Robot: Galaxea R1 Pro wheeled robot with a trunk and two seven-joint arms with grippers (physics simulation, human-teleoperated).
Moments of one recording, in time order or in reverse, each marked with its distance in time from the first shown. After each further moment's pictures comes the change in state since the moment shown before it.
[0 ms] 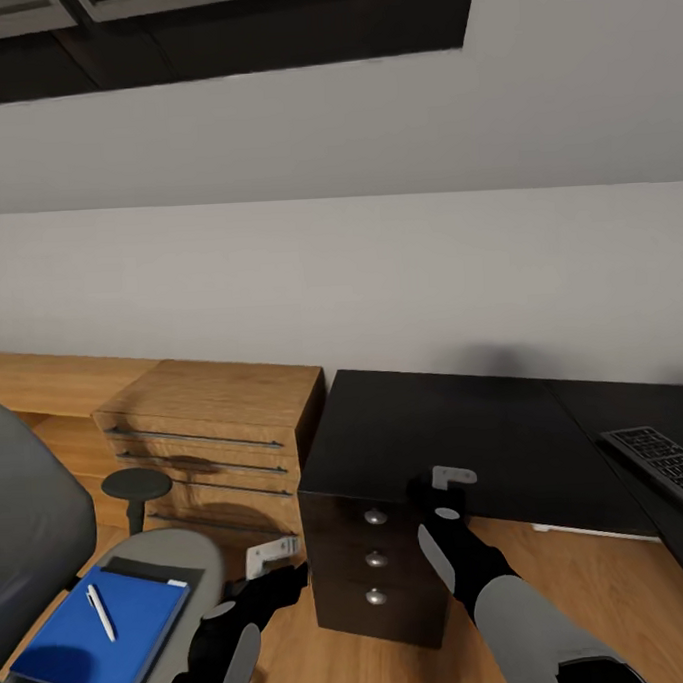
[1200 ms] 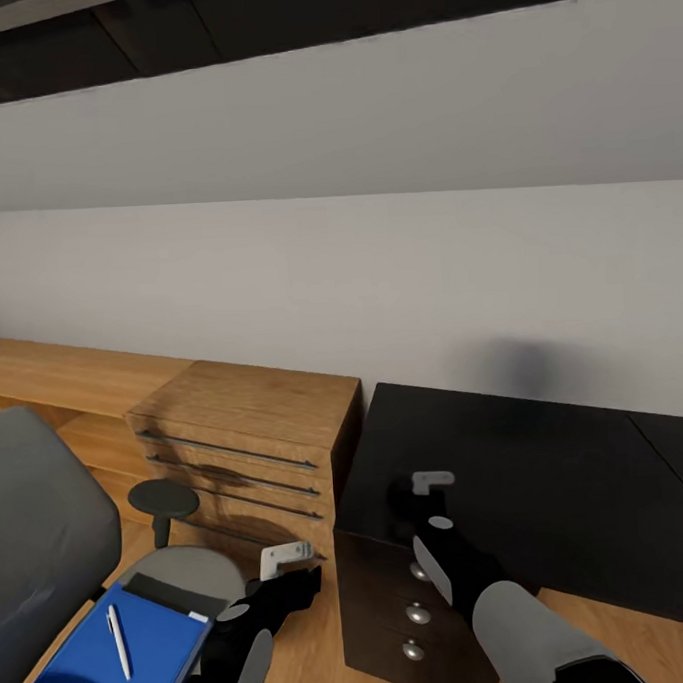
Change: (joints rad) left arm 0.000 0.001 -0.070 0.002 -0.002 0.000 0.003; right arm 0.005 0.000 0.081 0.044 0.003 -0.035 0.178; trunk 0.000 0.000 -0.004
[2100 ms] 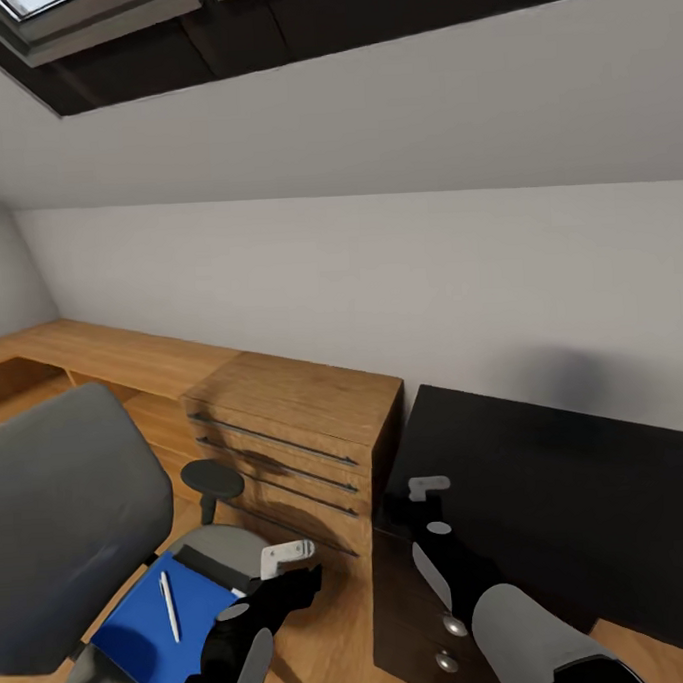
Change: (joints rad) left arm 0.000 -0.002 0.001 -0.005 0.006 0.002 0.001; right arm 0.001 0.000 0.027 0.030 0.000 0.000 0.024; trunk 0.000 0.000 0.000
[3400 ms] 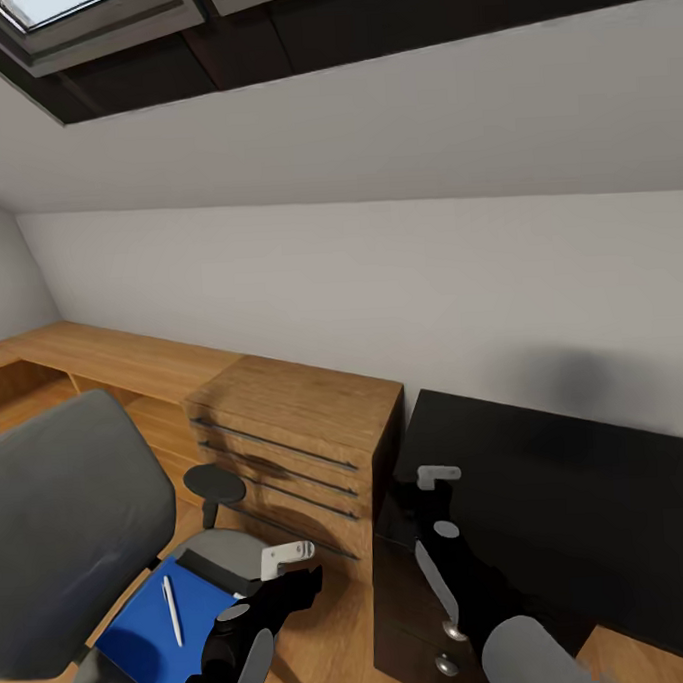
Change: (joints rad) left arm 0.000 -0.001 0.001 0.005 0.001 0.000 0.000; right arm 0.134 0.000 -0.005 -0.326 0.001 0.012 -0.064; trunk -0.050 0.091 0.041
